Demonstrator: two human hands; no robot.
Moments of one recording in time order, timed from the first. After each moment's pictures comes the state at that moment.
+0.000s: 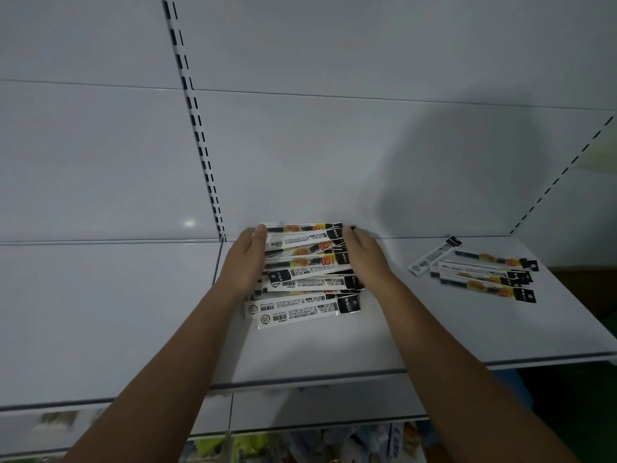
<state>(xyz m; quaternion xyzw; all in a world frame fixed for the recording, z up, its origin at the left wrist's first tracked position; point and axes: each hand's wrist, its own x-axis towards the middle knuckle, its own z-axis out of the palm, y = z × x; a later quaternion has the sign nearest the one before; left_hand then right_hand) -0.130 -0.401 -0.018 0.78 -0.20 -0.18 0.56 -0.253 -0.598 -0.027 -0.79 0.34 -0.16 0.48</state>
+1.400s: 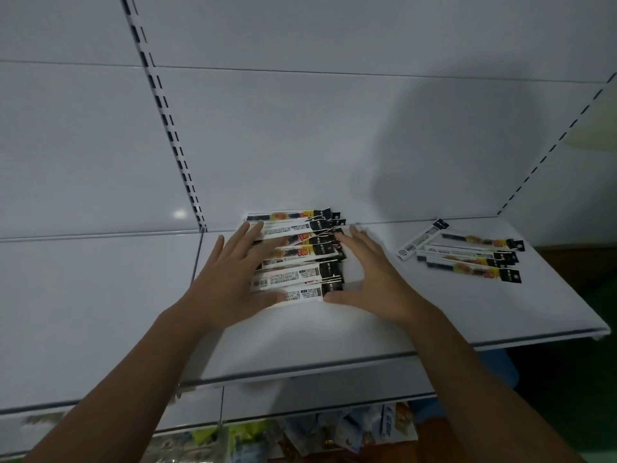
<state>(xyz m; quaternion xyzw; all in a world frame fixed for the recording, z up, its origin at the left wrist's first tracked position) -0.139 -0.370 -0.036 0.82 -0.54 -0.03 0.19 -0.335 -0.601 -0.035 -0.91 0.18 -0.10 0.37</state>
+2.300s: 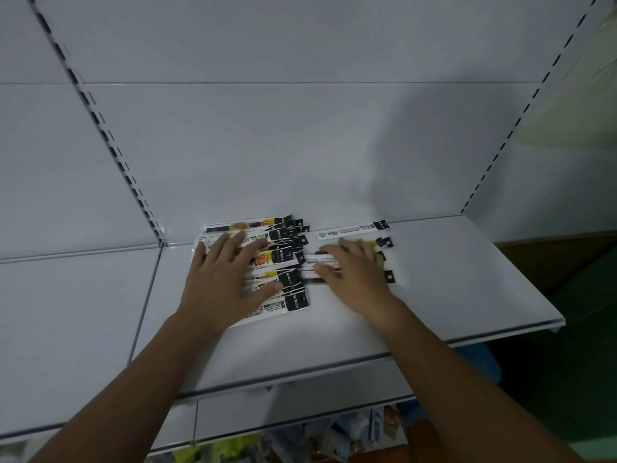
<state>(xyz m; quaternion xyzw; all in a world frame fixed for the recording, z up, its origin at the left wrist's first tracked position) -0.172 -0.427 -0.047 0.86 -0.47 0.11 0.15 -0.337 -0.640 -0.050 -0.93 0.31 -0.09 0.18</state>
